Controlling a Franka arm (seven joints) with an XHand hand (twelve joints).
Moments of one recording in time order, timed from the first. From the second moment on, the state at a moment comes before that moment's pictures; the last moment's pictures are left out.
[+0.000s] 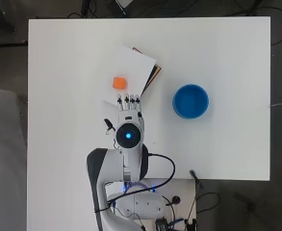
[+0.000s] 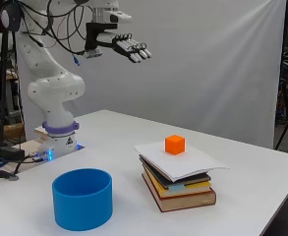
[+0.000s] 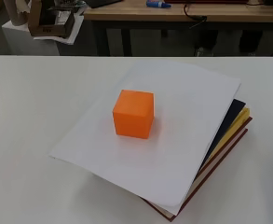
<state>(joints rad) 0.00 -0.77 -0.02 -2.33 0.01 1.53 -0.90</state>
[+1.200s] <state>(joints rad) 0.00 -0.14 -0.02 -2.33 0.15 2.07 -0.97</state>
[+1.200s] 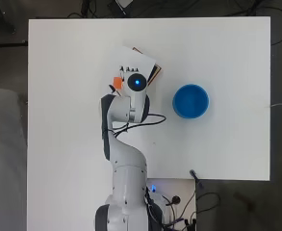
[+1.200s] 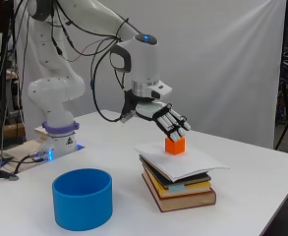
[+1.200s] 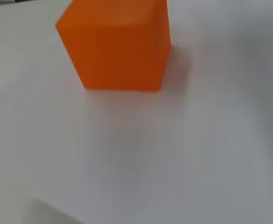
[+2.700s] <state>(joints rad) -0.08 -0.47 -0.26 -2.19 0.05 1.90 -1.11</state>
